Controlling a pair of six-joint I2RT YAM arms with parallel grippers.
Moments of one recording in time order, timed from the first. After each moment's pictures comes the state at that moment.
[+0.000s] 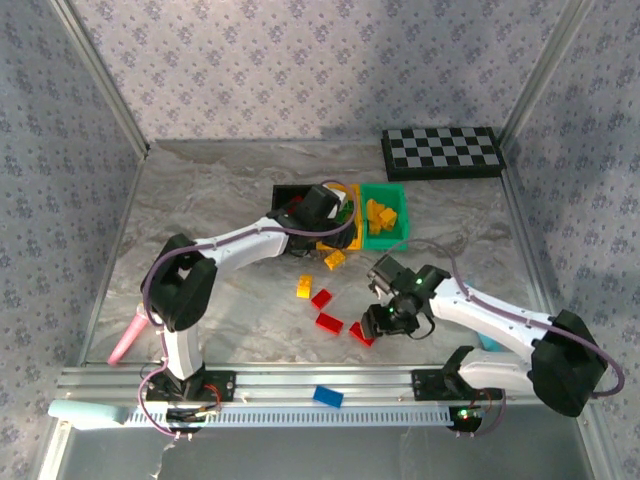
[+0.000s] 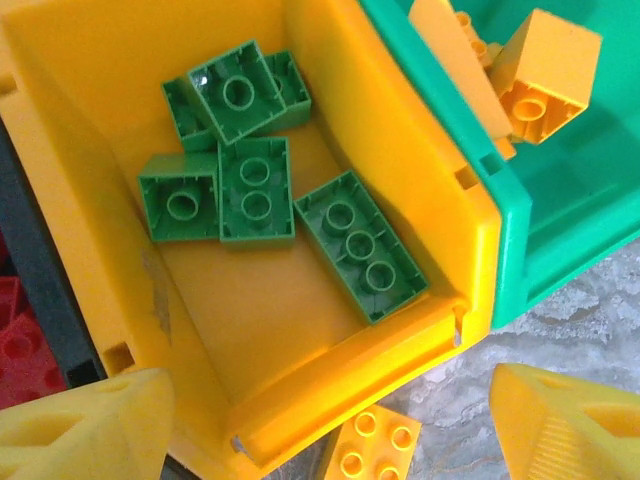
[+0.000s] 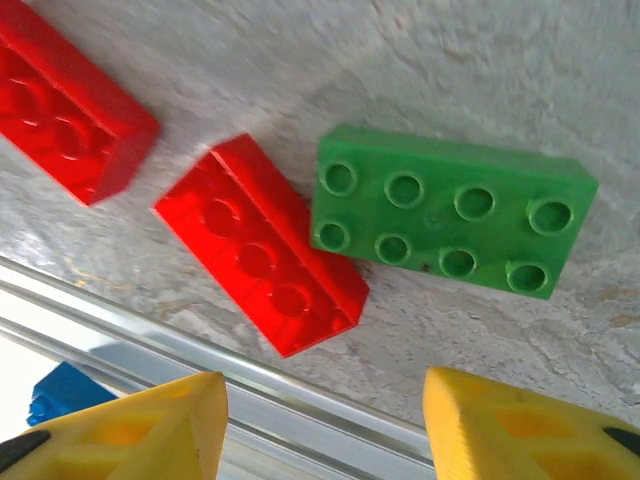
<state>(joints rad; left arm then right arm) -0.79 1.84 1.32 -0.31 -0.08 -0.31 0.80 1.18 0.69 -0.90 -0.26 0.61</state>
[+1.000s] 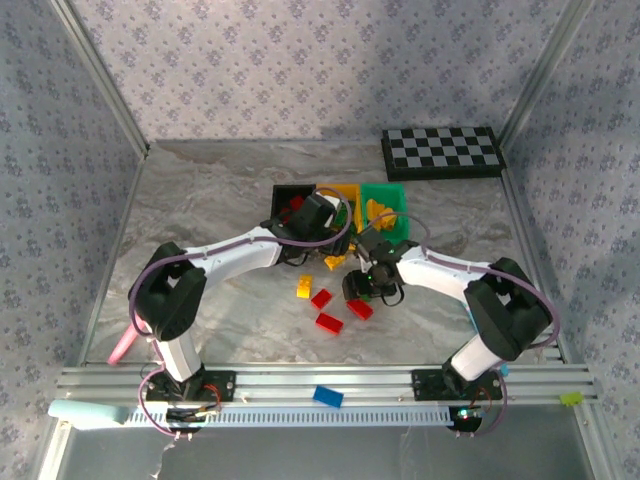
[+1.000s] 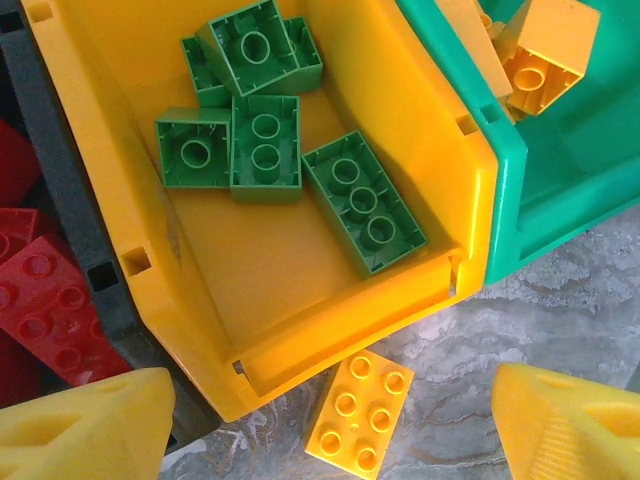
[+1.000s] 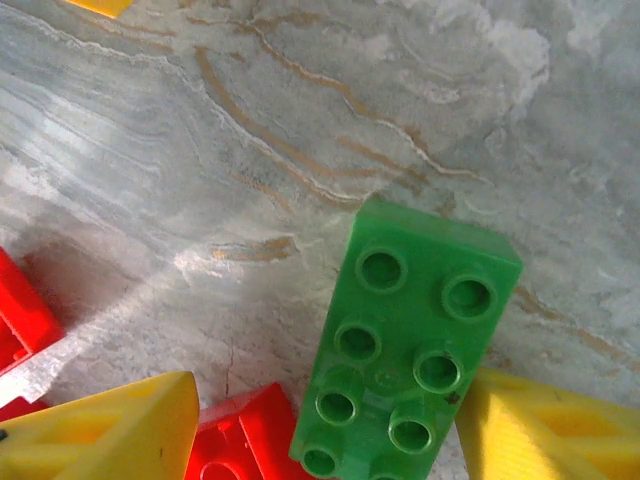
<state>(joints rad) -0.82 1.75 1.22 -0.28 -0.12 -0.37 0.68 1.56 0.86 -0.58 -0.12 0.47</state>
